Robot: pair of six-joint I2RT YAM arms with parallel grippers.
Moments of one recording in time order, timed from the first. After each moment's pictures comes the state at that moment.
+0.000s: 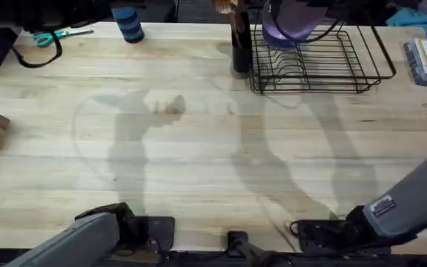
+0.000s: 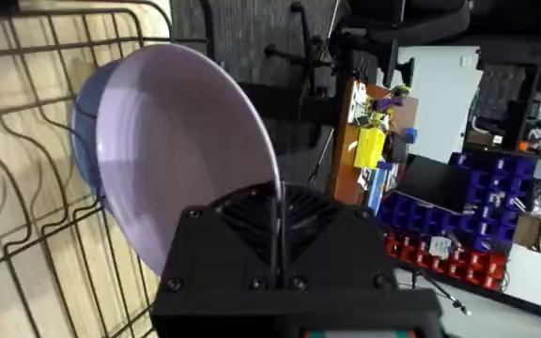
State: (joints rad) left arm 0.25 1.22 1.29 -0.72 0.58 -0.06; right arm 0.10 1.92 1.68 -0.27 -0.11 -1.49
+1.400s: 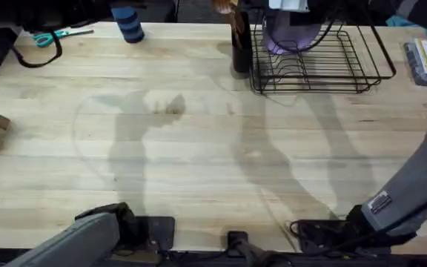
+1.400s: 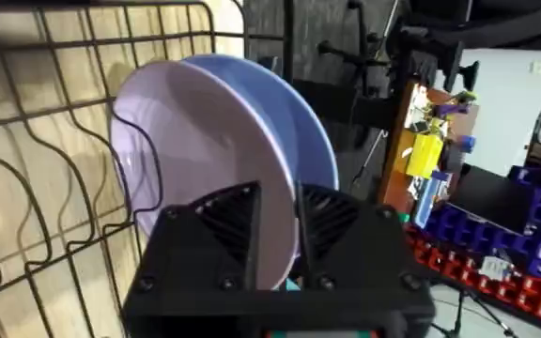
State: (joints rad) left arm 0.25 1.22 1.29 -0.72 0.58 -0.06; right arm 0.09 2.00 1.69 -0.35 -0.11 -1.49
